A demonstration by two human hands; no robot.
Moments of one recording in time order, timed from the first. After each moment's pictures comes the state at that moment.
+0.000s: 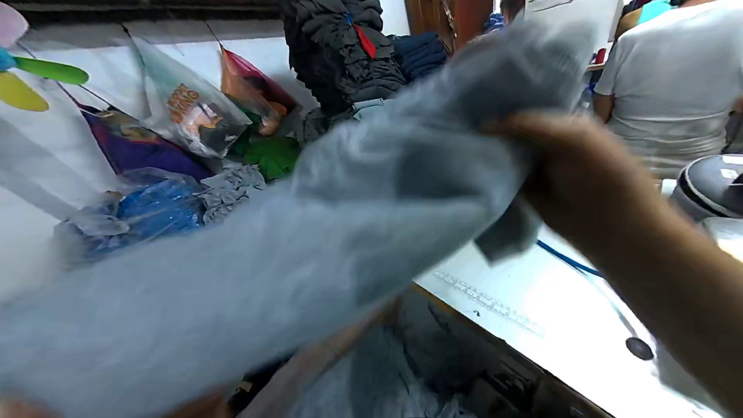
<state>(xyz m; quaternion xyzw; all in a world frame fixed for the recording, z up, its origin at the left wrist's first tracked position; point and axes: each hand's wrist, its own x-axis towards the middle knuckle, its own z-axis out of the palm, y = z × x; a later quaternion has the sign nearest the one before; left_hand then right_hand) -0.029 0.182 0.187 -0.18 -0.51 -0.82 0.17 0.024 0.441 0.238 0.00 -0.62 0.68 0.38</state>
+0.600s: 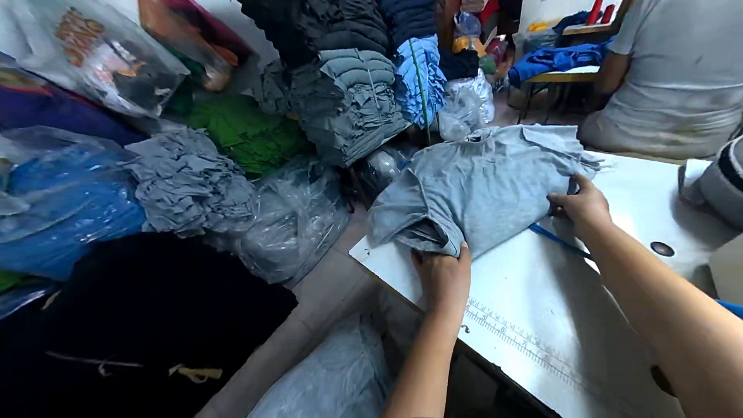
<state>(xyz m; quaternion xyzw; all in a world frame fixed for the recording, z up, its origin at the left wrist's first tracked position) -0.104 0.426 0.029 -0.24 -0.92 -0.32 -0.03 -0.034 0.667 0.029 -0.49 -0.71 0.41 0.30</state>
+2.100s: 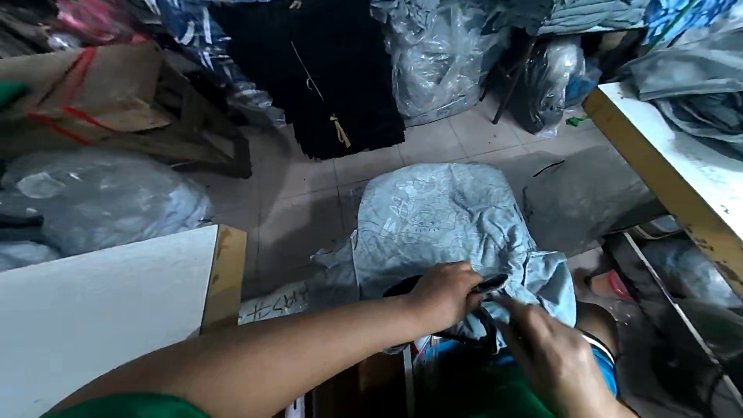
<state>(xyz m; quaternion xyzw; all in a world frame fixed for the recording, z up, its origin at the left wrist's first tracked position) 0.027 0.062 -0.045 -0.30 -0.84 -0.32 -0.31 0.118 0.242 -0.057 0.22 -0.93 0.22 0.17</state>
